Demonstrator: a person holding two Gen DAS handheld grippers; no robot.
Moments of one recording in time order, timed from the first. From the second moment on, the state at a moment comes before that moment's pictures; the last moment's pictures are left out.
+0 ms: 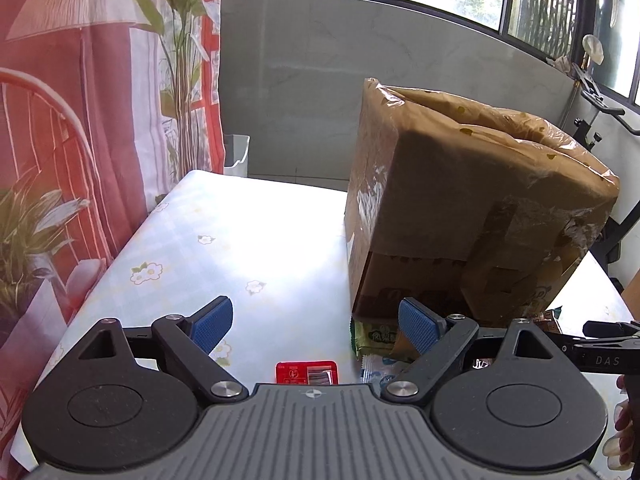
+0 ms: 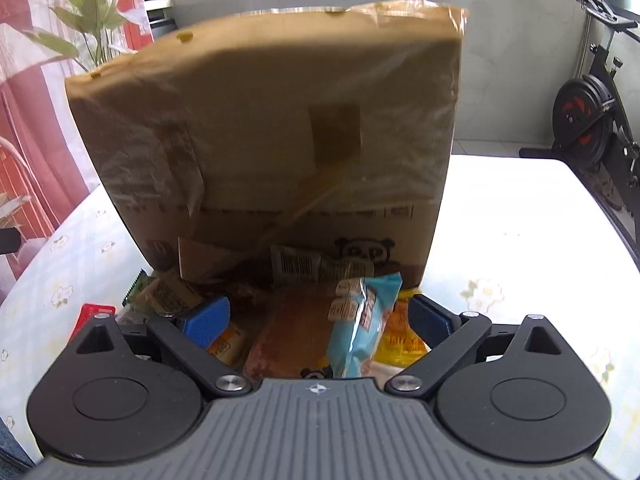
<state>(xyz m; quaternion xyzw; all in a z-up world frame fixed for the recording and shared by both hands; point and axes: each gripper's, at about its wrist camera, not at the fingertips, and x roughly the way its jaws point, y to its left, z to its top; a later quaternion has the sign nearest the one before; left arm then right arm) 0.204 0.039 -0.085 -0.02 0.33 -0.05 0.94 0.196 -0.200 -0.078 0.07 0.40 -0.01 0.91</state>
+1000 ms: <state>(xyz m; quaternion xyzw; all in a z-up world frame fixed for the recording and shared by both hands) 0.190 0.058 -0.143 -0.05 0.38 -0.02 0.92 0.154 -0.168 -0.122 0.02 0.42 0.03 0.91</state>
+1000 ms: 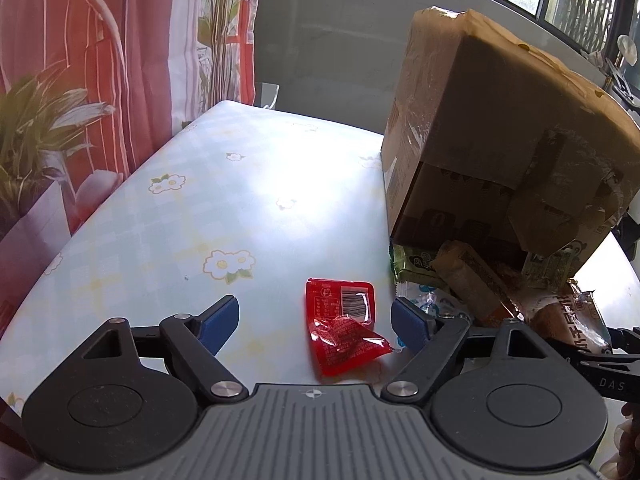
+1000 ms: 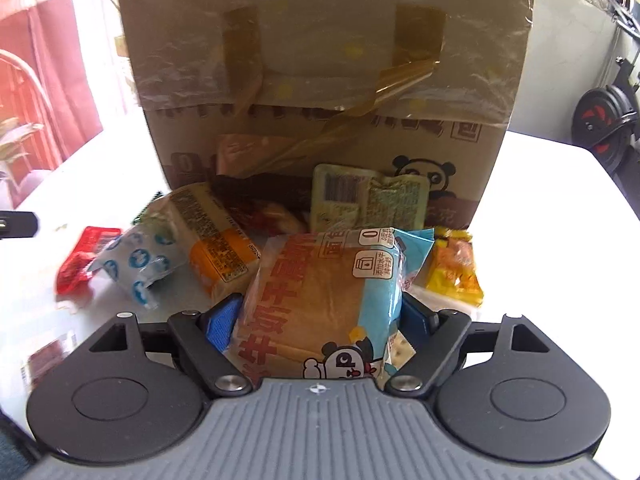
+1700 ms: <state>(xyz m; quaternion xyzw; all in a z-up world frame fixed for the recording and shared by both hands) 0.227 0.046 -0.184 -0.04 0.43 -0.05 0.90 0.155 -0.169 -0.130 0.07 0.42 0.06 0.90</state>
